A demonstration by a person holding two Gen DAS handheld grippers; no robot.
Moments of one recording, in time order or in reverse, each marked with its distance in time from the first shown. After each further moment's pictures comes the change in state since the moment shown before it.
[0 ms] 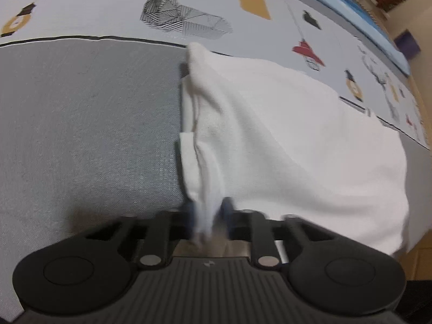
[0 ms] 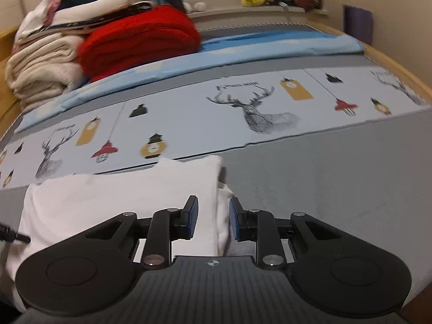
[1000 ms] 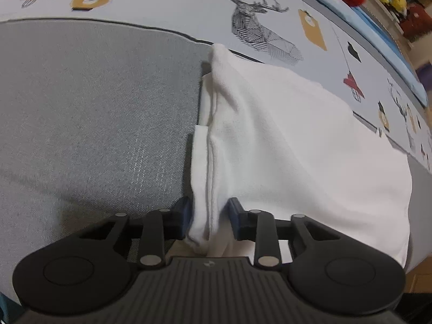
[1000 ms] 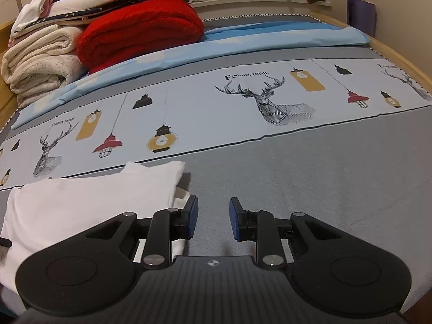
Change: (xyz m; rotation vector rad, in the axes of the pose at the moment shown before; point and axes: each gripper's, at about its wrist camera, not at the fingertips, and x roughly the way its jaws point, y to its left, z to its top) left arm -0.034 0.083 -0.003 -0.112 -0.024 0.049; right arm 0.025 0.030 0.001 -0.009 0.038 0.000
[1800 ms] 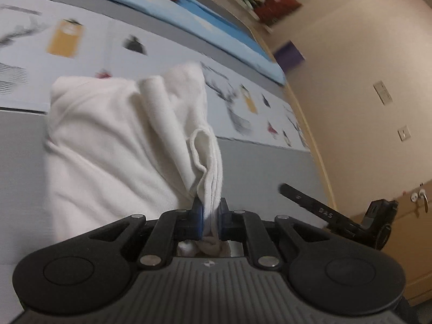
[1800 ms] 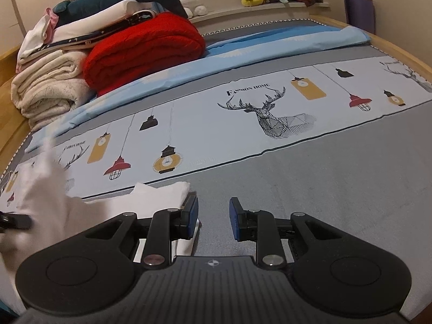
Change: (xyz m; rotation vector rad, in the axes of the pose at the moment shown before) left arm -0.022 -0.271 -0.013 0.211 -0.057 -0.569; right arm -0.011 -0.023 0.011 0.072 -0.056 0.081
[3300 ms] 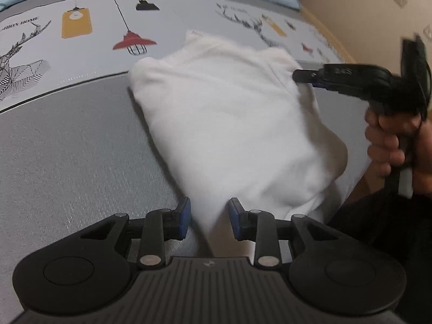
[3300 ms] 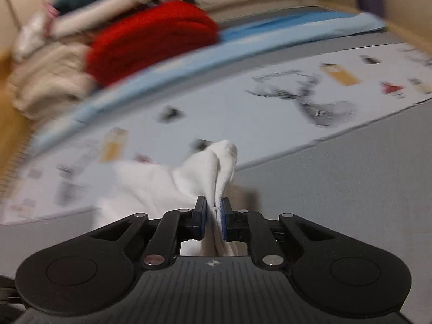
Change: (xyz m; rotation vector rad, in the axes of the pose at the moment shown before) left arm 0.004 0.054 -0.051 0.321 0.208 0.253; right arm 0.057 0.069 0.001 0.027 0.068 -0.048
